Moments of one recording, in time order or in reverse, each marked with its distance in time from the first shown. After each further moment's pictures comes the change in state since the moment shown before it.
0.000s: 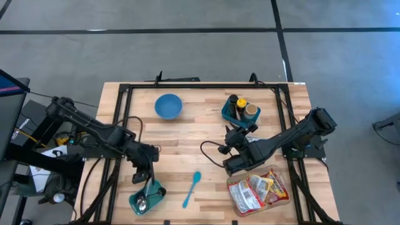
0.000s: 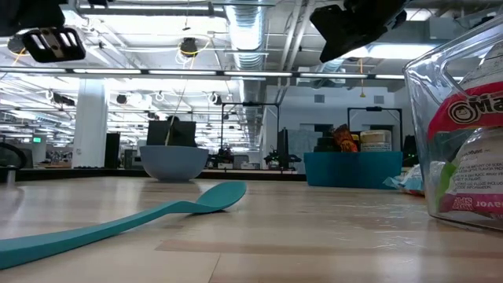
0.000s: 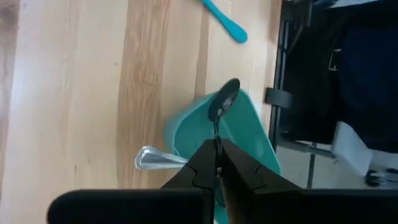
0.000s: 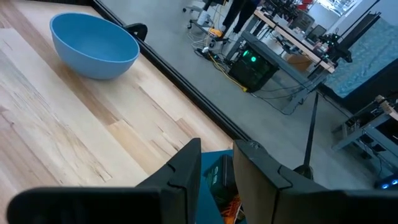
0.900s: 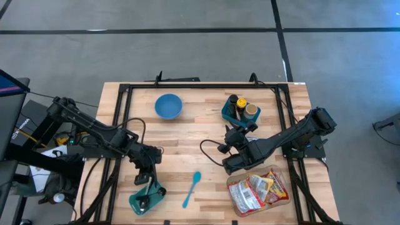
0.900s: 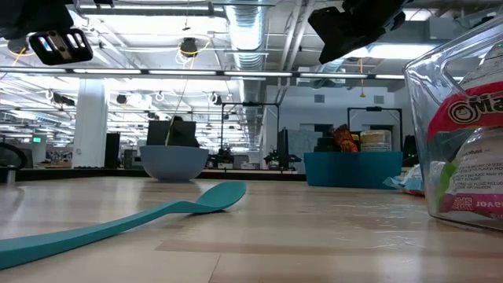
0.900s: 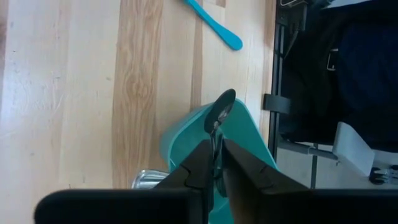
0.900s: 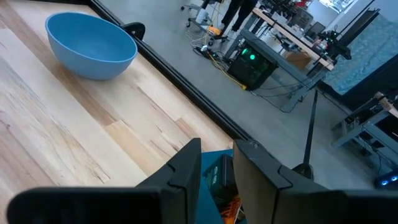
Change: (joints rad) left arm -0.002 0.041 0.000 0.057 0.000 0.036; right arm -0.010 0.000 0.000 0.006 -0.003 0.000
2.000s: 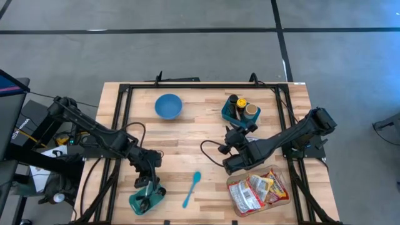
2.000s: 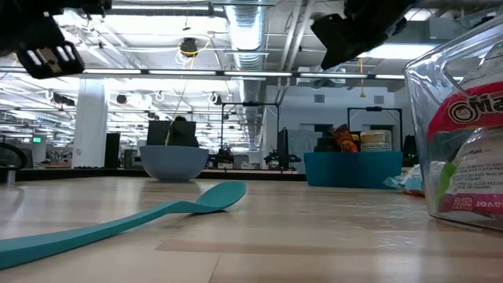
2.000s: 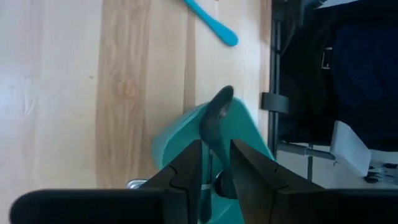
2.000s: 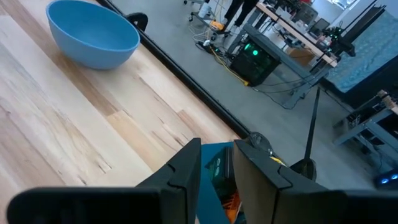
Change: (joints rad) left arm -0.038 0.000 -0.091 0.135 -0.008 -0.035; right arm 0.001 0.001 -0.021 0.013 -0.023 0.000
